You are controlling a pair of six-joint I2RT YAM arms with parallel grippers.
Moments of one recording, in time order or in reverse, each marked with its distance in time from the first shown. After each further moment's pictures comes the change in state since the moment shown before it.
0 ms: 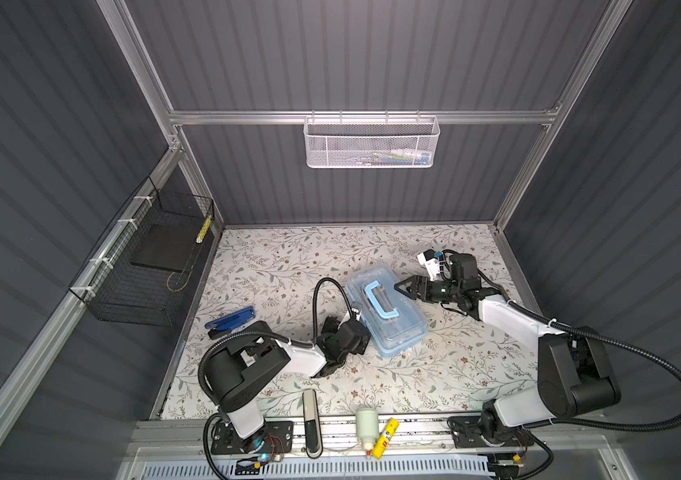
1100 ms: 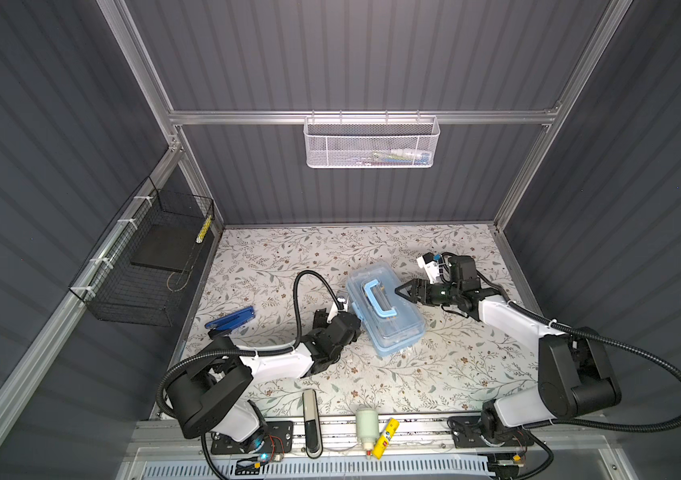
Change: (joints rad) left arm 0.006 -0.209 0.008 -0.145 -0.107 -0.107; right arm 0.005 -0.005 -0.003 -0.055 0.016 -0.029
